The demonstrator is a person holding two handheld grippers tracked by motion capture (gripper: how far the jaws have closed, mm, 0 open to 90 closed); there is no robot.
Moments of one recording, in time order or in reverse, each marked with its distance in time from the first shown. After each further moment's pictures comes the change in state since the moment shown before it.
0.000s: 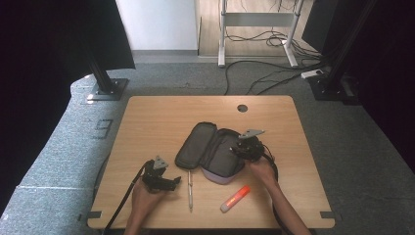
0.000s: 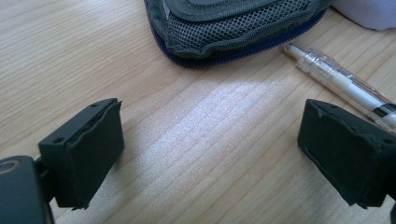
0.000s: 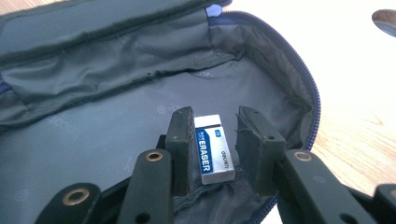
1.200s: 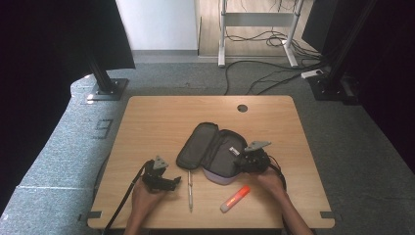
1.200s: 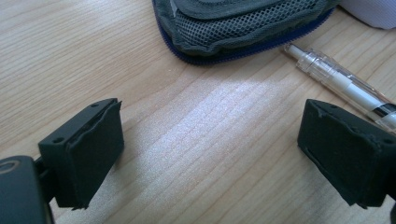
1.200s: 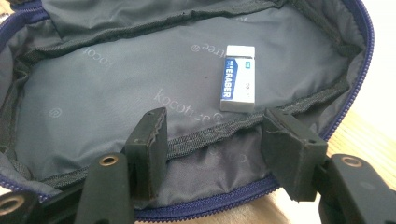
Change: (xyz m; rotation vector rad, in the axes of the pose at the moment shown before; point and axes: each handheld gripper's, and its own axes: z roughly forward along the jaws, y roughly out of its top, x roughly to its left) left arm 0.000 0.000 0.000 0.000 0.001 0.000; right arm 0.001 -0.043 -0.008 0.014 0.108 -0.042
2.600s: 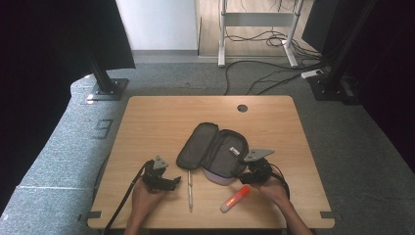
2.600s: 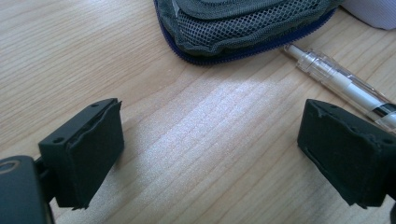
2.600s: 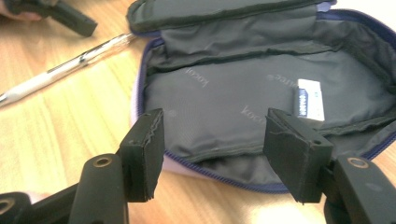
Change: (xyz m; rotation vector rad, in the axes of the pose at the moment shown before) left arm 0.000 0.000 0.000 0.000 0.001 0.001; right arm 0.044 0.007 -0.043 -0.062 0.102 -0.092
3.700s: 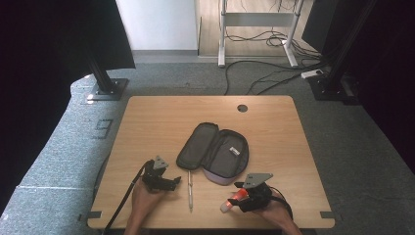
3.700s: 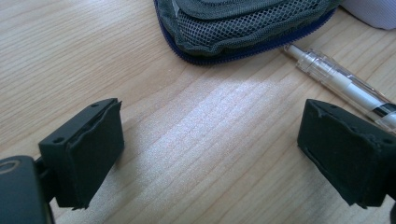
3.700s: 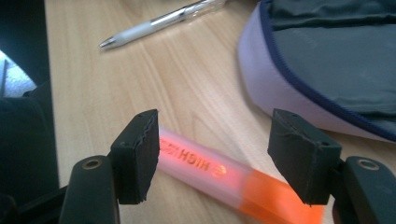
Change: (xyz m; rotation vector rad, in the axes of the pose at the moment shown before) left arm 0.000 0.000 0.000 0.000 0.000 0.000; right arm 0.056 -0.035 -0.011 0.022 0.149 -0.082
